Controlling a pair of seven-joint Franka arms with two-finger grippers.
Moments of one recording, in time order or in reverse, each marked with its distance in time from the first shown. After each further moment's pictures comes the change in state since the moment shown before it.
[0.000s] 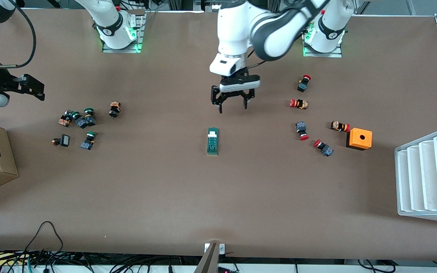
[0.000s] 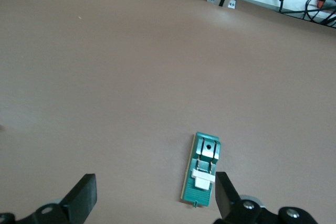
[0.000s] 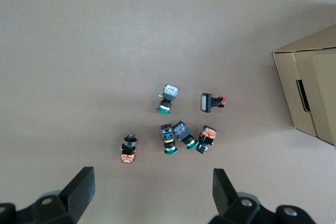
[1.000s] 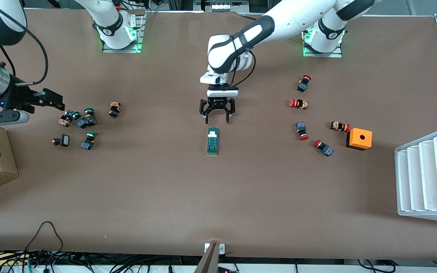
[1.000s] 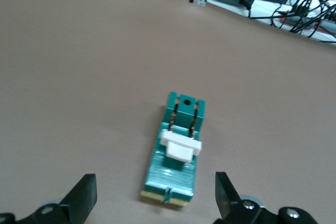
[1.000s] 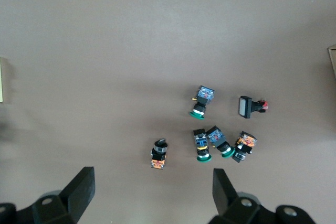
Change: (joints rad) left arm -0.157 0.459 0.004 0.100 0.893 -0.195 -0.755; right arm 0.035 0.104 -0.026 0.013 0.125 0.026 -0.001
